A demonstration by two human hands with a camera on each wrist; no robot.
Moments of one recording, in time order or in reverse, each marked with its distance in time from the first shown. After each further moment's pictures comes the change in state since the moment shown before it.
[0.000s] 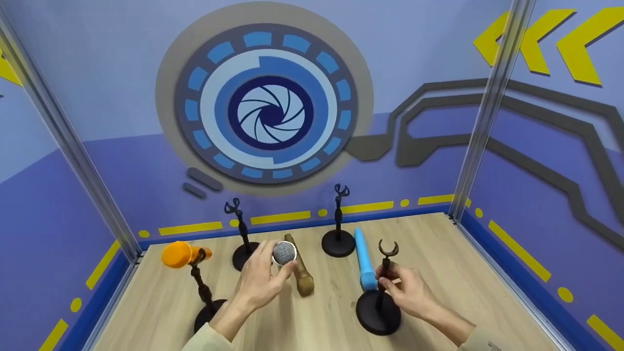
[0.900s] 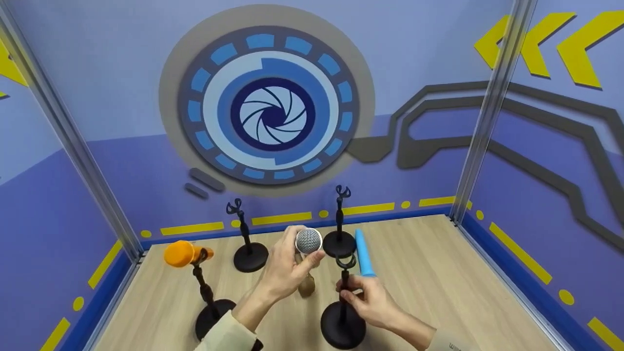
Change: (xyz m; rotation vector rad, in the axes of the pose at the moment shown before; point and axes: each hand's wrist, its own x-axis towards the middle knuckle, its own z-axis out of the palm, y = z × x) left_hand 0.026 0.052 0.009 -0.270 -0.019 0.108; right_hand 0.016 -0.034 0.074 0.162 -0.107 -0.060
